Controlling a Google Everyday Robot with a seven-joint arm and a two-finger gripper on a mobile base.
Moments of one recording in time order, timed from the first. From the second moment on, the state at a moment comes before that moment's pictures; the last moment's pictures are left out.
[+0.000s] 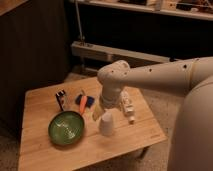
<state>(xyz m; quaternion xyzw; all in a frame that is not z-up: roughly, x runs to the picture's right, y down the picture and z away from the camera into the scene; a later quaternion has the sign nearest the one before) 0.006 0.117 0.711 -0.34 0.15 0.50 0.78</state>
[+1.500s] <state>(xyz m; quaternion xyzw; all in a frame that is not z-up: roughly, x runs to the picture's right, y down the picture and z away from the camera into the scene) -0.112 0.111 0.752 -0.44 0.03 0.43 0.79</state>
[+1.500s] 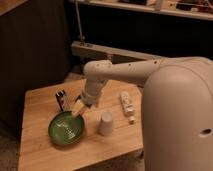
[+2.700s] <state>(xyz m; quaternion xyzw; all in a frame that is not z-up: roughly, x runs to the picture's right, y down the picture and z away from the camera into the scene) -0.153 0.144 0.791 -0.44 0.03 0.40 0.81</state>
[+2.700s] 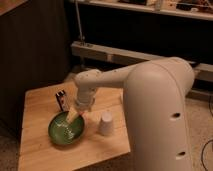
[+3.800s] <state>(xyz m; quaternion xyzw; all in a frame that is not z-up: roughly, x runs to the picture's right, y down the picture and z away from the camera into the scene) -0.164 0.175 0.830 -0.47 0.08 0.41 0.78</state>
